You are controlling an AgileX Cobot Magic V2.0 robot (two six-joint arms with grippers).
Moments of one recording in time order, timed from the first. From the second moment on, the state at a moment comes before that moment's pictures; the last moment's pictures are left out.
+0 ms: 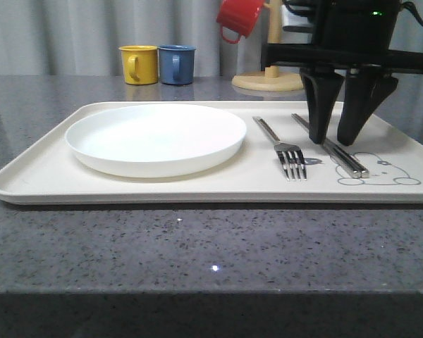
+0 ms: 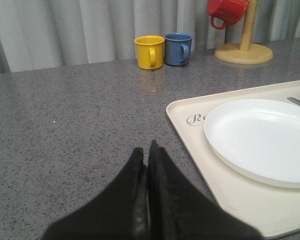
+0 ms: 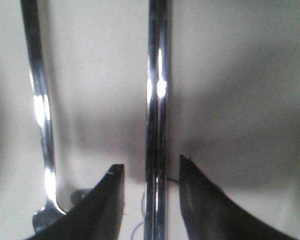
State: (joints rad) left arm -0.23 0.32 -0.35 -0.07 0.26 0.10; right arm 0.37 1.82 -1.55 0.08 1.23 0.33
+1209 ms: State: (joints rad) left arm -0.23 0.32 -0.35 -0.07 0.26 0.10; right arm -0.20 1.73 -1.50 -0.03 1.23 -0.06
